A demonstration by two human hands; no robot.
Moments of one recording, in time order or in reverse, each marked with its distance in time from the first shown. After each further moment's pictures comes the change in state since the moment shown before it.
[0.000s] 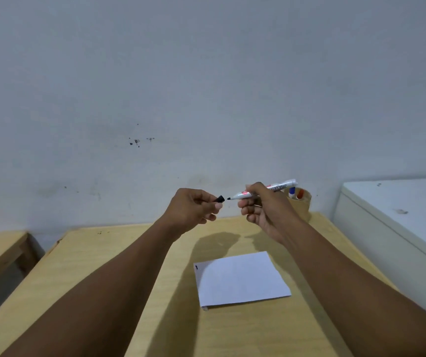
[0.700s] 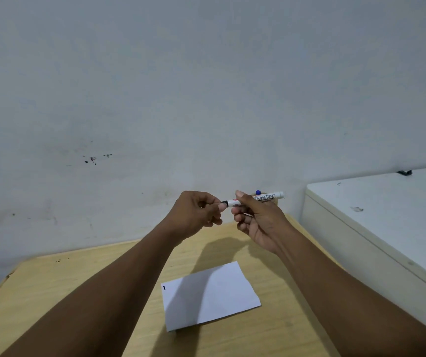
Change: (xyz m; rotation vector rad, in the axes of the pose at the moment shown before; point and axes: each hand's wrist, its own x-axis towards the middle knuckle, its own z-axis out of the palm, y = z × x) left_hand 0.030 0.030 0.064 0.024 -0.150 0.133; right_hand 0.002 -0.006 -0.057 0.186 0.032 -0.008
